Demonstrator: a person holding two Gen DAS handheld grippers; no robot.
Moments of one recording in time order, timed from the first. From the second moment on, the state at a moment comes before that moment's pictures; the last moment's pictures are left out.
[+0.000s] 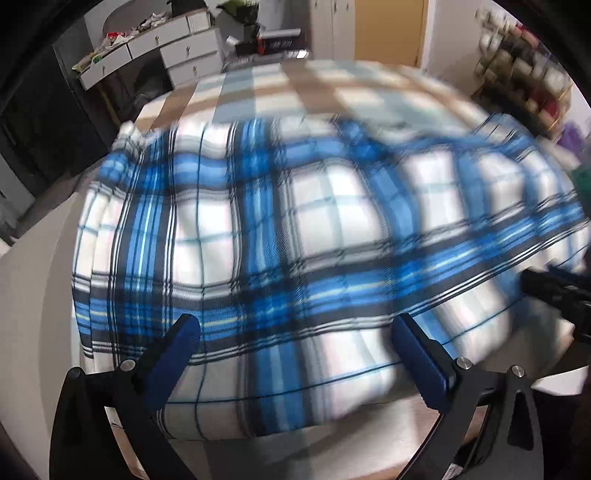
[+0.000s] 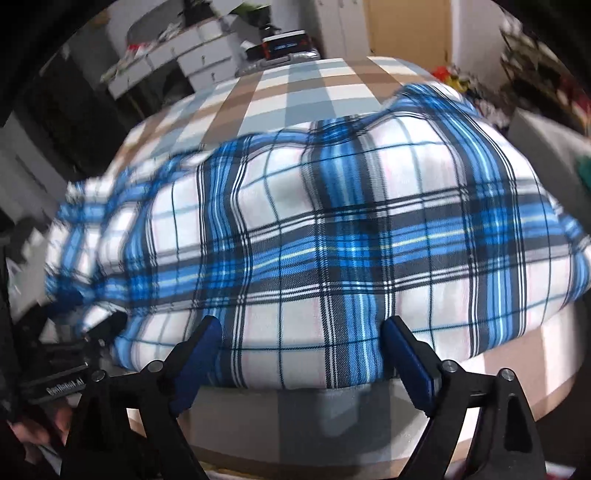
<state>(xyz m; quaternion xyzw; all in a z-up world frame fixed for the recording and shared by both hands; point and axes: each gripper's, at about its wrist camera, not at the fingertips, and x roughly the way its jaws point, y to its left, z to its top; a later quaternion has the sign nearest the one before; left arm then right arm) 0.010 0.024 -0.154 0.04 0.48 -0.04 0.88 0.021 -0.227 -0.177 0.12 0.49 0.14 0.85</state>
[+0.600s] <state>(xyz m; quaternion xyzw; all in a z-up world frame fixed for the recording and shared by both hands) 0.072 -0.021 -0.176 0.08 0.54 -0.09 0.83 0.017 -0.260 -0.132 0.22 0.38 0.15 0.88</state>
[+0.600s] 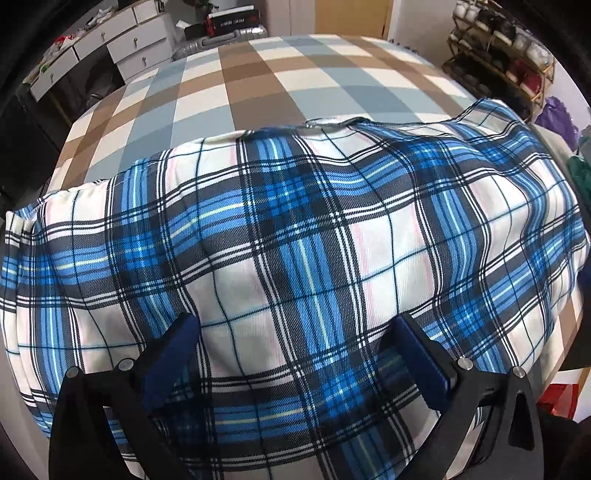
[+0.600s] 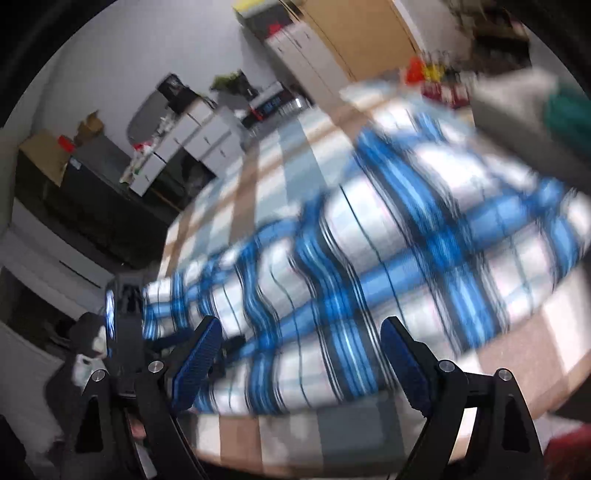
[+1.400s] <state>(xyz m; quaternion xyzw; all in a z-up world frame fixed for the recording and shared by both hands) 0.058 -0.018 -0.169 0.10 0.54 -0.11 0.83 0.080 -0.241 -0.143 0.02 0.40 0.06 0.91</state>
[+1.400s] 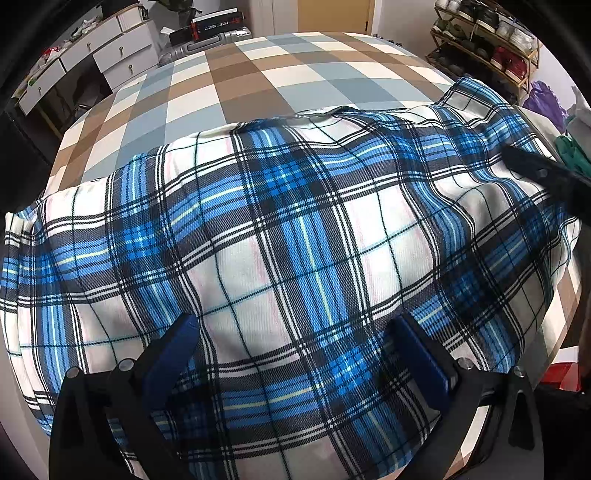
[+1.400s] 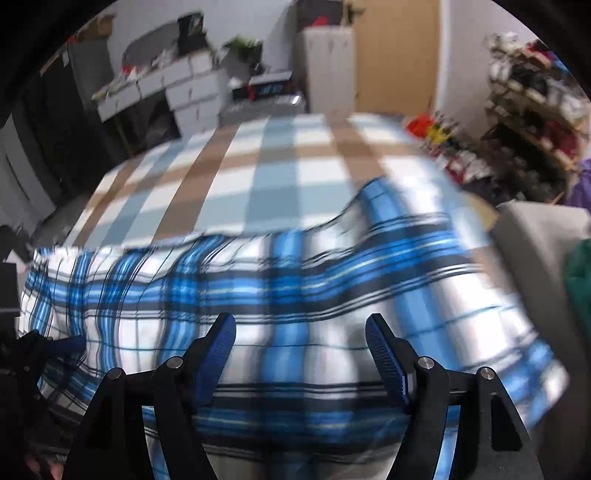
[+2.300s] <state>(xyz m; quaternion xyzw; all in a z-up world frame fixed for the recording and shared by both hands) 0.060 -0.016 -0.168 0.11 0.54 -0.12 0.83 0.088 -0.302 -0.176 0.01 0.49 -0.01 0.87</state>
